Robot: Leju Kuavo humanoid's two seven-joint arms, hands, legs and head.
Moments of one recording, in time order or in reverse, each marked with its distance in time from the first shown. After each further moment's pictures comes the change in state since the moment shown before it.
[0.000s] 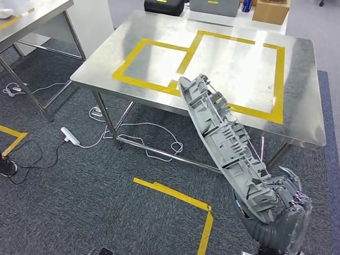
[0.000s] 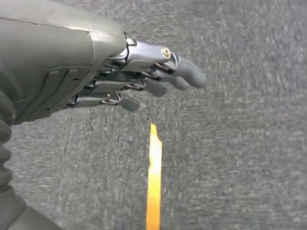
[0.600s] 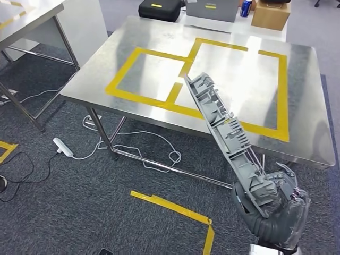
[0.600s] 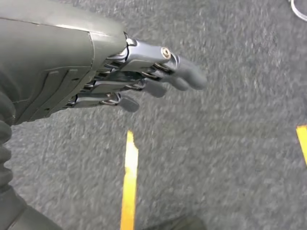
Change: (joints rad) left arm 0.001 -0.002 -0.002 0.002 0.003 0.002 0.001; right arm -0.020 -0.012 0.026 0.001 -0.104 0.000 0.025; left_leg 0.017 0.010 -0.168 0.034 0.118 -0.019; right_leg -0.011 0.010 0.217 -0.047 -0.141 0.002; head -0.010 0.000
